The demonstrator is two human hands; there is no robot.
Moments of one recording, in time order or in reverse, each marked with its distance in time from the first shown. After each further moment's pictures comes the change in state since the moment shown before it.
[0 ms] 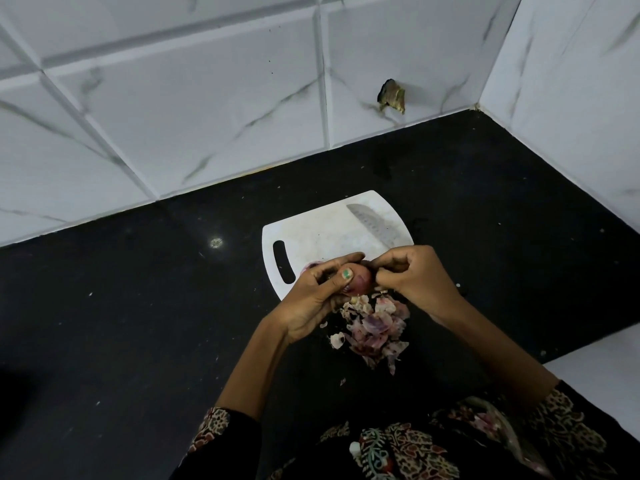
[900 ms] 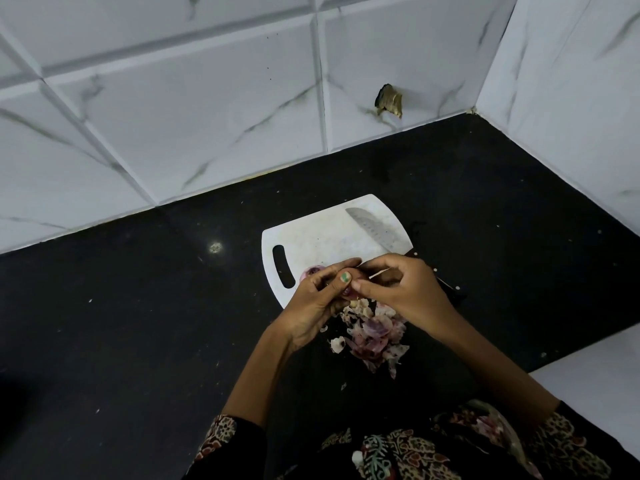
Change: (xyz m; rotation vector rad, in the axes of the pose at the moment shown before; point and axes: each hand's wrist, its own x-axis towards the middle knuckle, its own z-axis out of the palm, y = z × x) left_hand 0.004 -0.009 -0.002 0.022 0.043 0.046; right_hand -0.014 -0.004 0.008 -0.049 -0.036 -0.044
